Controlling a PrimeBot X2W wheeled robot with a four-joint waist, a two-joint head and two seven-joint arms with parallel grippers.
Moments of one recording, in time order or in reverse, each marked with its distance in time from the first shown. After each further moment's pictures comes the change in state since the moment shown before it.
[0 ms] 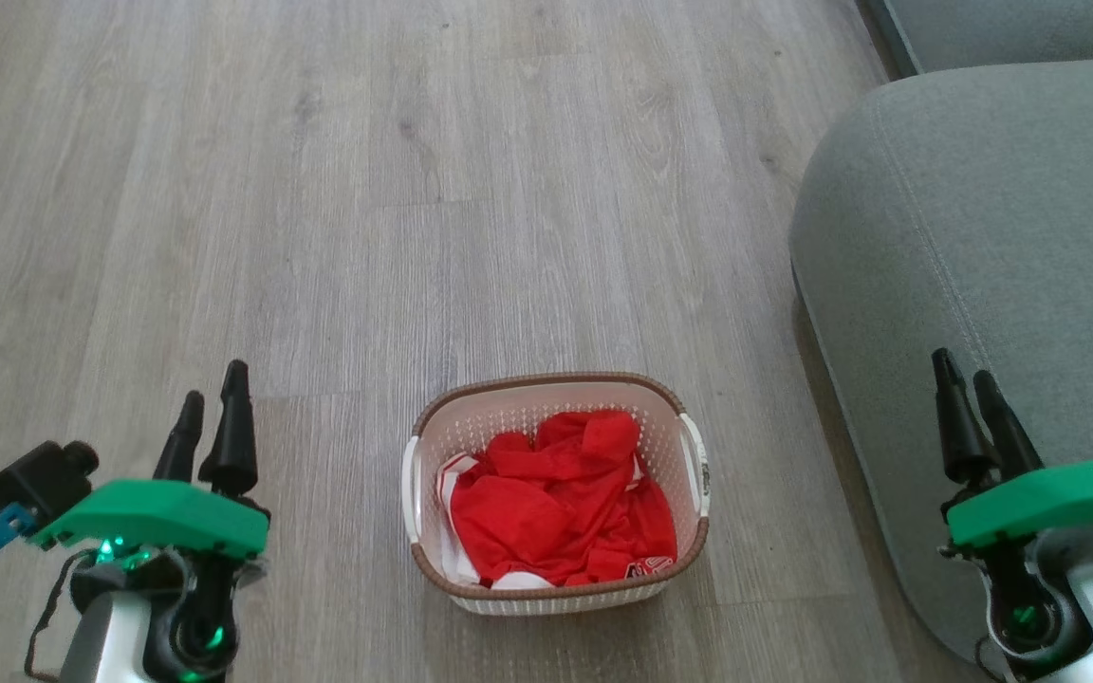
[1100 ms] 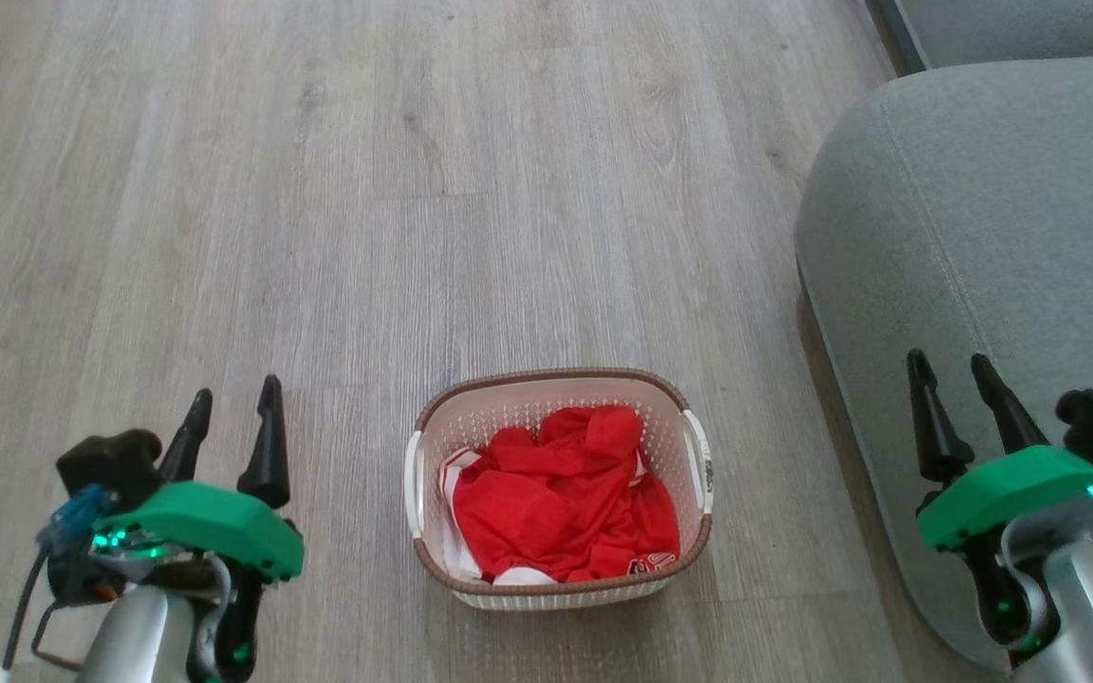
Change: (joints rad) left arm -0.015 0.040 -0.079 0.050 0.378 0.026 -0.043; right arm -0.041 0.043 -0.056 0.057 -0.453 0.000 0.057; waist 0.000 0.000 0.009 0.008
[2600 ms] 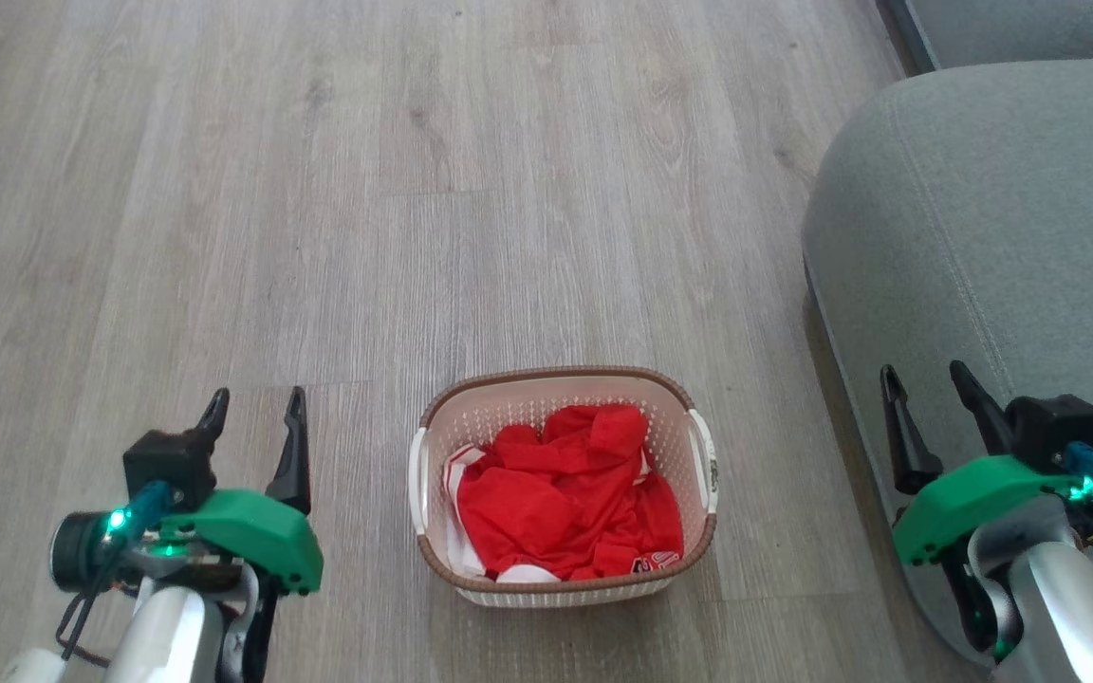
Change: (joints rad) left arm -0.001 0.006 -0.039 0.003 0.235 0.035 0.016; right arm -0.021 0.036 -0.002 0.070 -0.242 0.000 -0.014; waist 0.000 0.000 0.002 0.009
